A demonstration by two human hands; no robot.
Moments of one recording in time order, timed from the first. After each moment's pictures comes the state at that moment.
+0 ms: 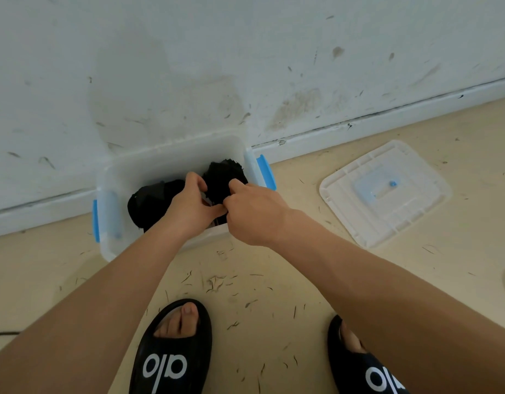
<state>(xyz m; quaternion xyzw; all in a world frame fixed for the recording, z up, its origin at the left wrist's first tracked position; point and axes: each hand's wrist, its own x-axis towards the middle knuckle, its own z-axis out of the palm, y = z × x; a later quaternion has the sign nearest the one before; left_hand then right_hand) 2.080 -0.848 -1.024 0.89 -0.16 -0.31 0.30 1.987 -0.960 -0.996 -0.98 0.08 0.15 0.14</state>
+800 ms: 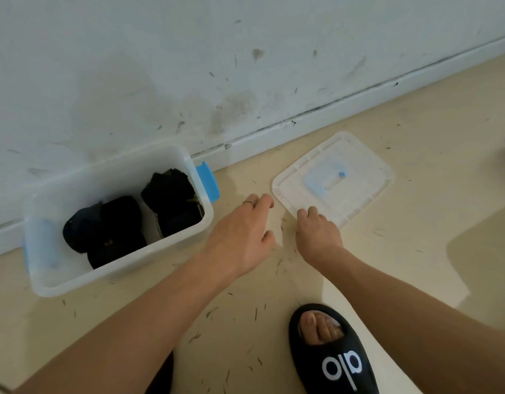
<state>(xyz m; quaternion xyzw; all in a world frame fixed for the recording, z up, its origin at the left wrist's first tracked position) 1.959 -0.945 -1.014 0.82 -0.50 -0.25 0.13 1.840 -1.075 -1.097 -0.89 0.40 0.19 0.09</state>
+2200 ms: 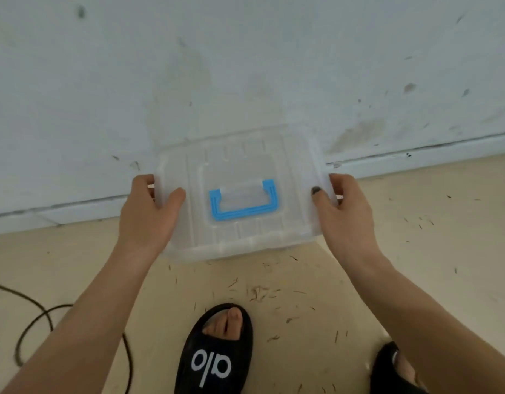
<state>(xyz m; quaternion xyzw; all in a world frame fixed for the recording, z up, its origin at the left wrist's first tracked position) 2.114 -0.734 -0.963 0.90 0.00 -0.08 0.42 1.967 -0.963 -0.973 -0.74 0.40 -0.17 0.52</state>
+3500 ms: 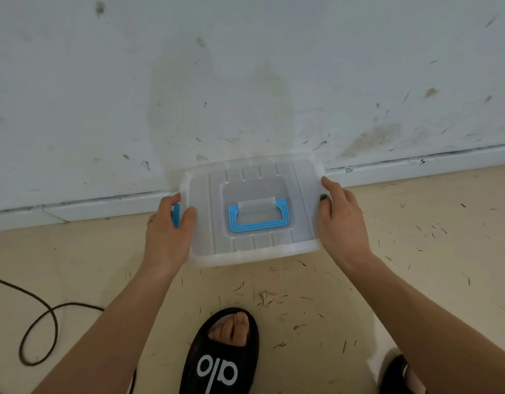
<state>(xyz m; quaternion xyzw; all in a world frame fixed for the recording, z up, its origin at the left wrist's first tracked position) 2.113 -0.720 -1.021 0.90 0.02 -0.13 0.42 1.989 -0.977 -1.033 -0.85 0.35 -0.10 0.38</state>
